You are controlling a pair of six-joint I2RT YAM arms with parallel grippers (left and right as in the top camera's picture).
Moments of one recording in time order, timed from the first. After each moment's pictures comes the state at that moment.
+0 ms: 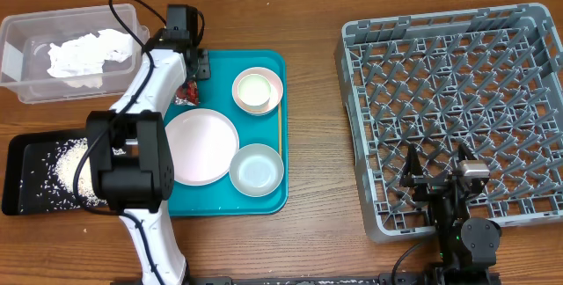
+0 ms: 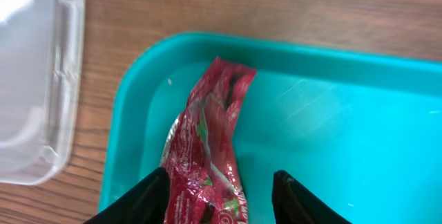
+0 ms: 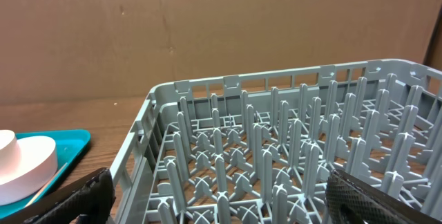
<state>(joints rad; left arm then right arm) -0.05 2.14 1.61 -0.62 -0.21 -0.16 0.02 0.02 0.02 -0.03 -0.01 0.09</state>
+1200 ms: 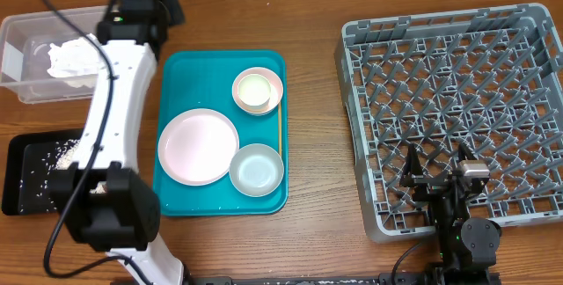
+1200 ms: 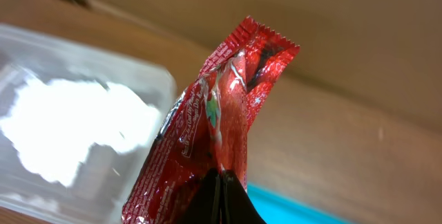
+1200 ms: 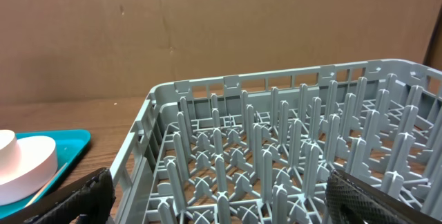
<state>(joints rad) -0.01 1.89 1.80 -0.62 -0.26 -0.31 0.02 0.02 0.02 -0.04 -0.01 0.09</state>
